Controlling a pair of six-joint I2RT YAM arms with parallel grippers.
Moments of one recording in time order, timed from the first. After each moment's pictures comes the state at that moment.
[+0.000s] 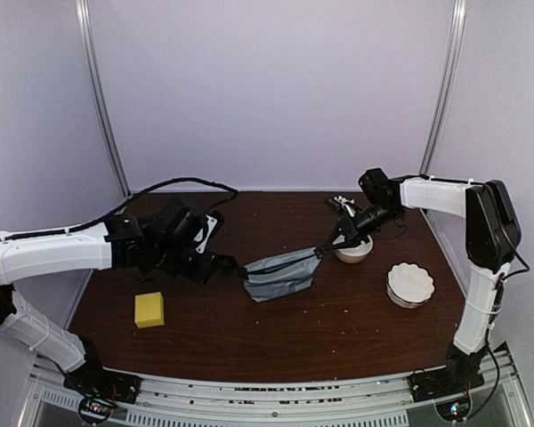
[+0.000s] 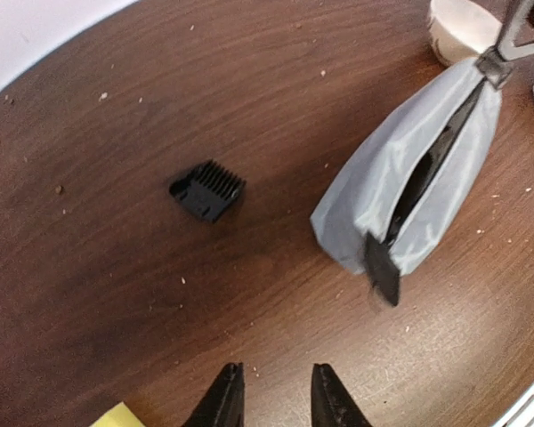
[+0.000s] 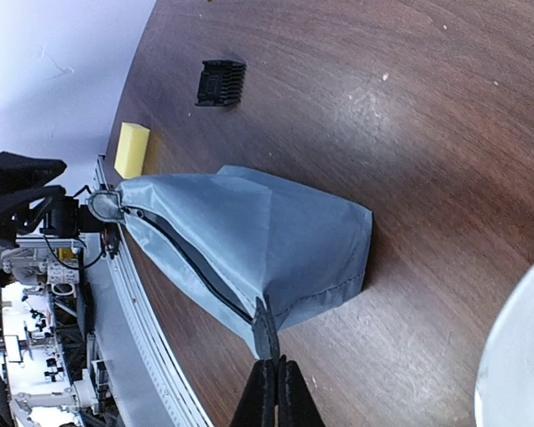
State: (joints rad) left arm -0.92 1.37 1.04 -0.55 -0.24 -0.32; right arm 0.35 1.94 1.47 -0.75 -0.85 0.01
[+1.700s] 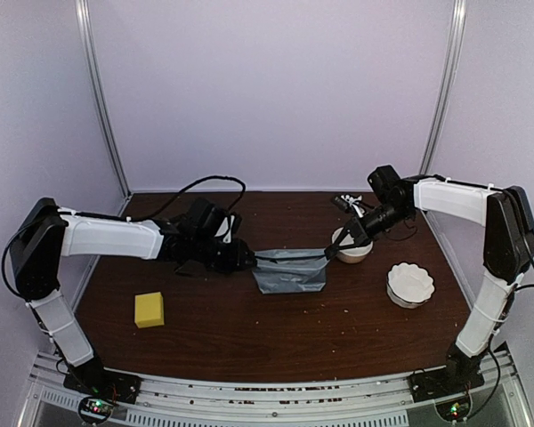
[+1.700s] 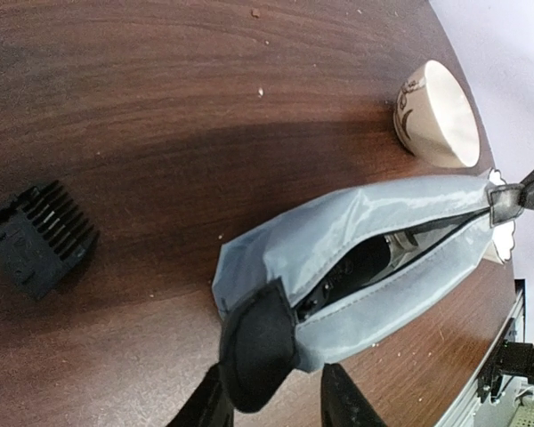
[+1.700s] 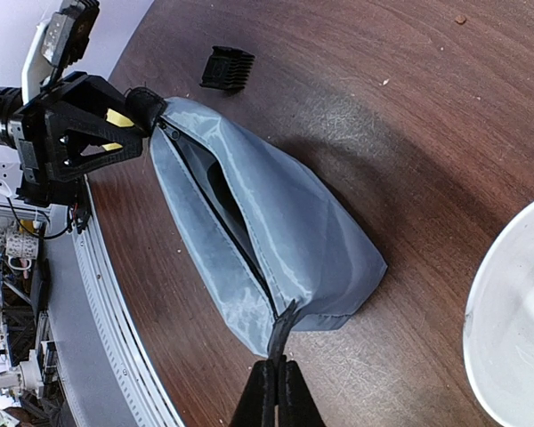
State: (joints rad) left arm -0.78 1.73 1.09 -0.13 0.18 -0.67; right arm 0.34 1.78 1.35 -0.74 -0.77 -0.13
